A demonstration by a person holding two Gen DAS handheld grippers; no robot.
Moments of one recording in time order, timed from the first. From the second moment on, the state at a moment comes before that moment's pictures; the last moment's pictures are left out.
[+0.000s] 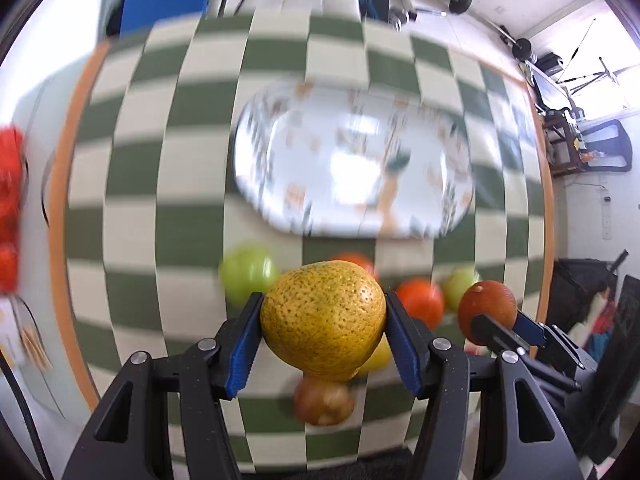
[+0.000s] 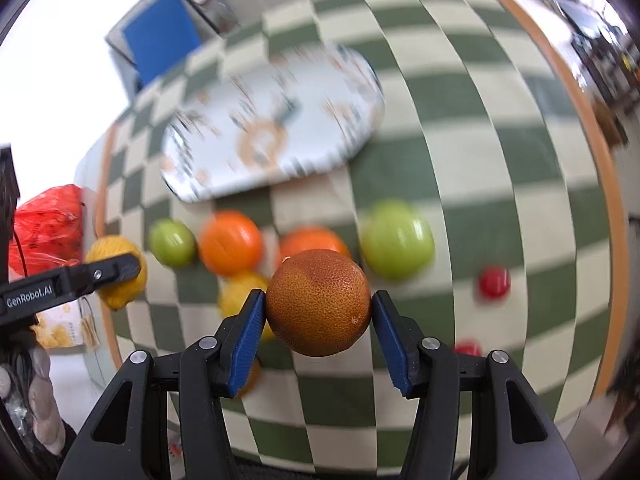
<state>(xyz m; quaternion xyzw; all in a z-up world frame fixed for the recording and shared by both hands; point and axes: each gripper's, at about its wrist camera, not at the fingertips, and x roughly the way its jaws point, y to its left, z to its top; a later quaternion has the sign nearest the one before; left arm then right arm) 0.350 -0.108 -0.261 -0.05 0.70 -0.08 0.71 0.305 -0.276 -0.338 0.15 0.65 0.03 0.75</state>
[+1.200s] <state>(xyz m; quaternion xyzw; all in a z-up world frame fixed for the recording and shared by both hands) 0.503 -0.065 -0.328 -0.12 0.72 -0.02 0.68 0.522 -0.268 -0.411 0.07 0.67 0.08 0.74</state>
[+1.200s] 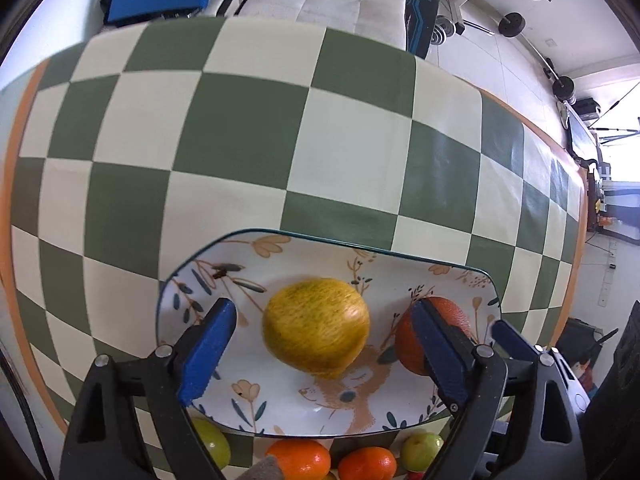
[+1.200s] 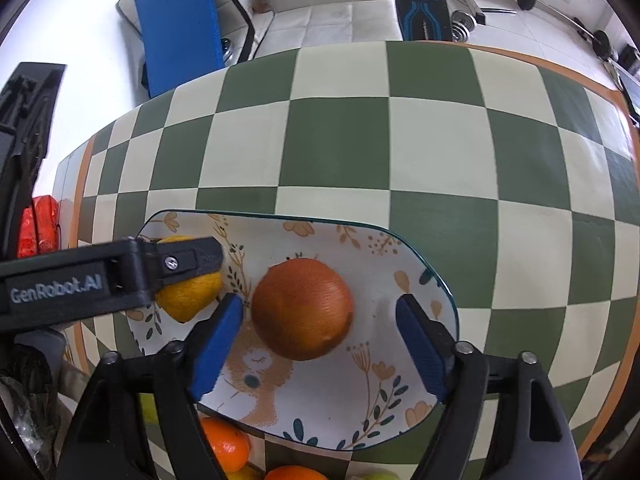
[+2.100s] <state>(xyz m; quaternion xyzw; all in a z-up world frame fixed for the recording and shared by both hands) 0.358 -0.059 -0.199 0.00 0.57 0.04 0.82 0.401 -0.276 -0.290 0.04 0.58 0.00 0.81</state>
